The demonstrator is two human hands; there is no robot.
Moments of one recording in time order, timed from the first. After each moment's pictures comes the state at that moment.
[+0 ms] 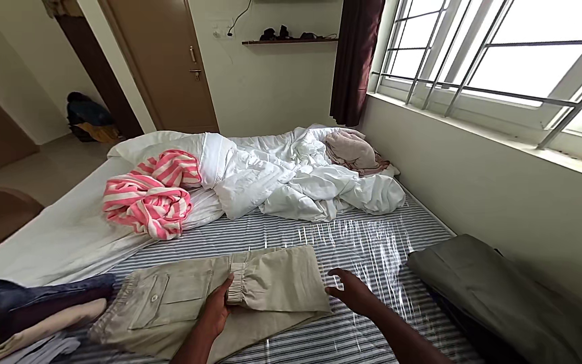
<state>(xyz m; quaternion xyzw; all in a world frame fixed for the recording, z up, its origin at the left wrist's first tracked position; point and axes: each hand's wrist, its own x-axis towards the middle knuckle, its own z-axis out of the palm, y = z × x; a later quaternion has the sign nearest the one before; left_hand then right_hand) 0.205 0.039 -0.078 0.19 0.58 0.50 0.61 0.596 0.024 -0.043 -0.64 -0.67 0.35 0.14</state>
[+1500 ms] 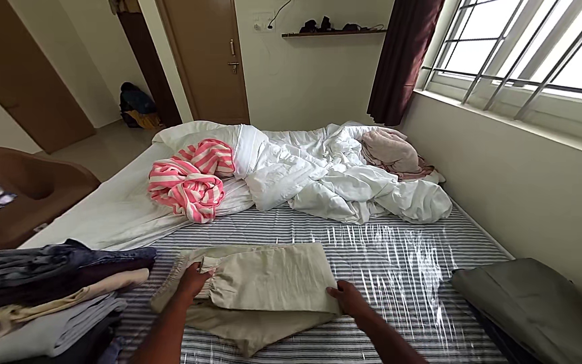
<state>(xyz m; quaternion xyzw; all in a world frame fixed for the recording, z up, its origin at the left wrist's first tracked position) 0.056 0.051 -0.048 0.43 0.79 0.25 0.35 0.507 0.034 -0.077 -0.65 -0.48 0.54 0.23</state>
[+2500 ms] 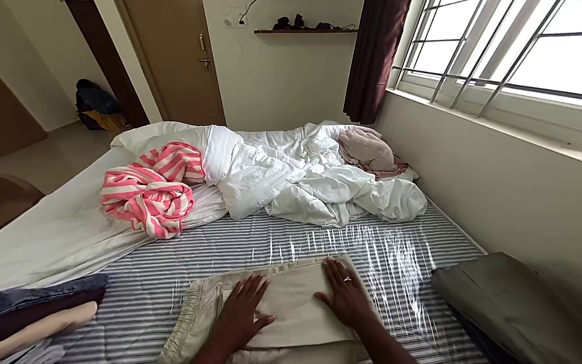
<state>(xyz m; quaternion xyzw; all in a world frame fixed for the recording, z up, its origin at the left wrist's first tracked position) 0.223 0.054 -0.112 0.85 0.52 0.01 0.09 0.571 0.070 -0.138 -0.63 -0.77 0.01 0.08</state>
